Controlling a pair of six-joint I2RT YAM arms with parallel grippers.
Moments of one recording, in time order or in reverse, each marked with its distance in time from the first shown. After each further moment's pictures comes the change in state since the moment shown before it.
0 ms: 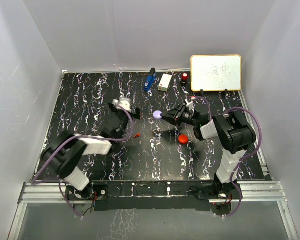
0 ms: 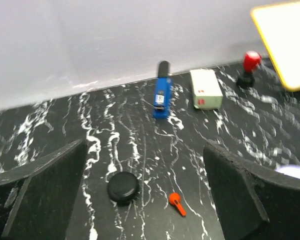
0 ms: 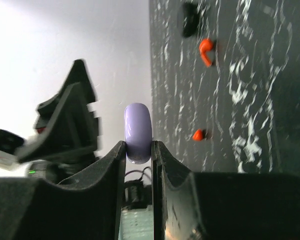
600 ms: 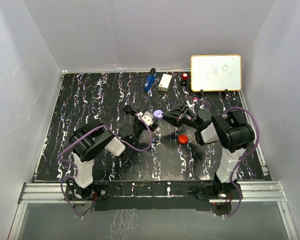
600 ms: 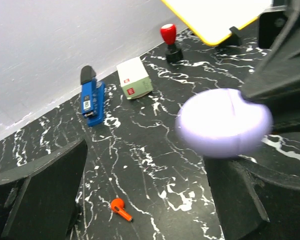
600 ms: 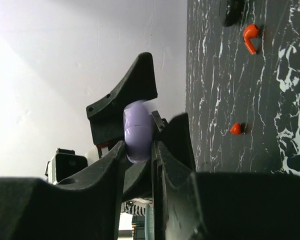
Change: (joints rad) left arm -0.094 0.236 0.078 0.126 0.206 0.125; right arm 0.000 0.019 -0.037 0.228 -0.006 0.173
